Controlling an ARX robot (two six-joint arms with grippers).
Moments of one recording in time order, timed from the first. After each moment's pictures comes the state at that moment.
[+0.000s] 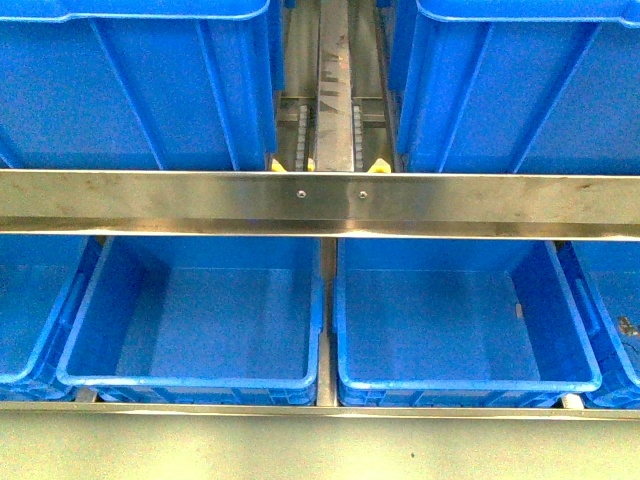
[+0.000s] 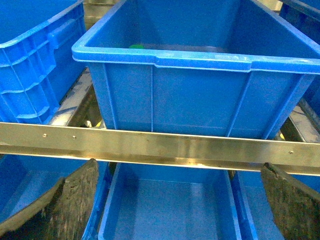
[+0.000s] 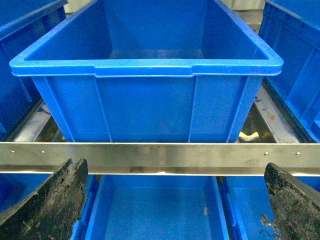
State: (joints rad) left arm 0.00 0.01 0.02 0.00 0.00 -0.01; right arm 0.00 0.00 0.02 0.00 0.00 0.00
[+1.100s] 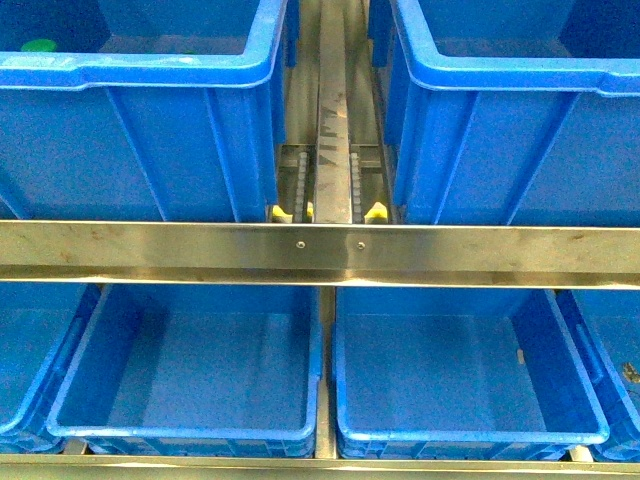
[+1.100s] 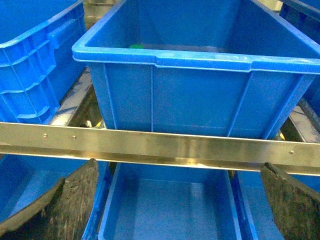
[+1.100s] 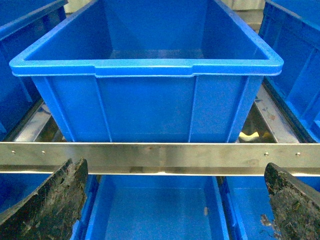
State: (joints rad) left arm 0.00 0.01 0.02 0.00 0.00 -0.01; right arm 0.00 0.00 0.02 0.00 0.00 0.00
